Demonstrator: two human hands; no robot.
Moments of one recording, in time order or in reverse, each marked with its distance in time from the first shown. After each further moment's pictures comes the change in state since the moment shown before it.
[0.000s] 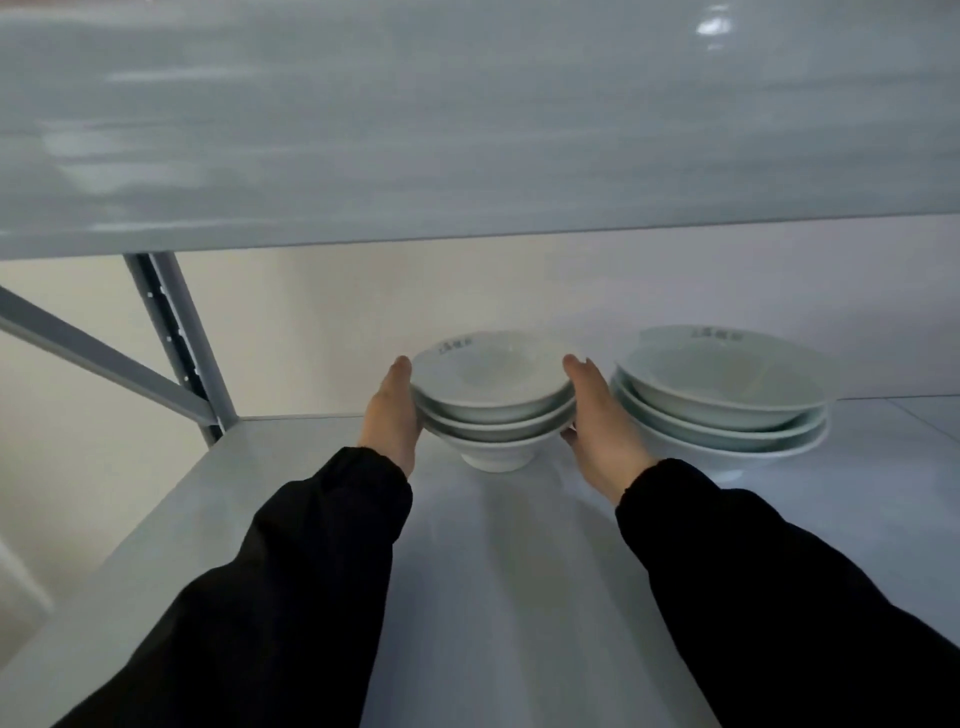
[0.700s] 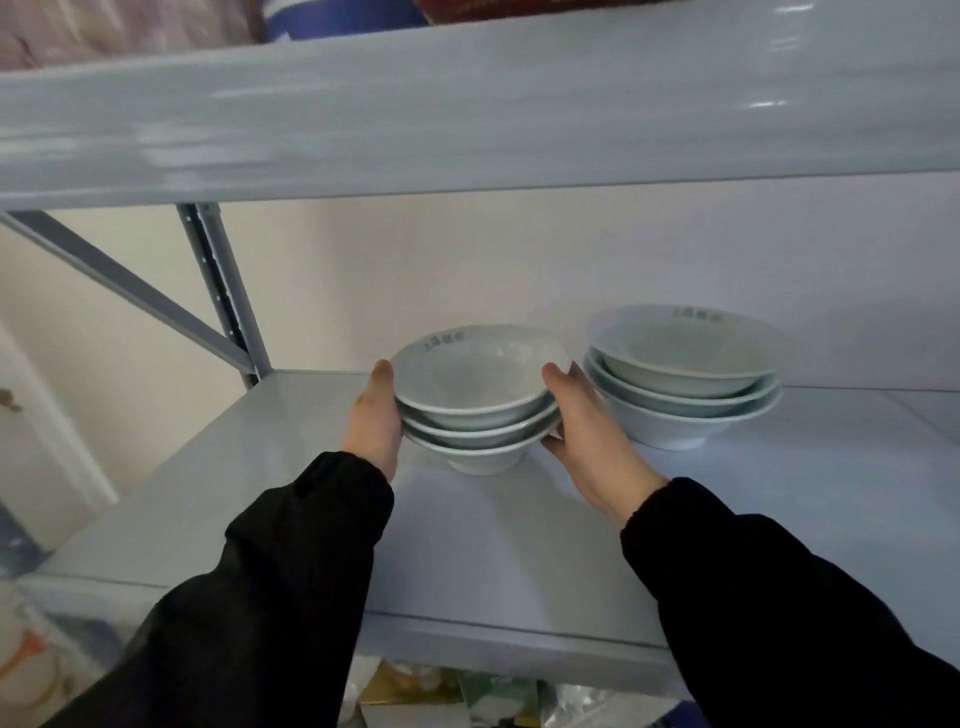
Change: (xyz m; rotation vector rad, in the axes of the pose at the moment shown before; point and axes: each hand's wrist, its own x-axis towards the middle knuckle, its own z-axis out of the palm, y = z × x) left_hand -0.087 -0.024 0.003 0.107 0.176 0.090; right_hand -0.060 0.011 -0.046 -0.017 -0.306 -0.018
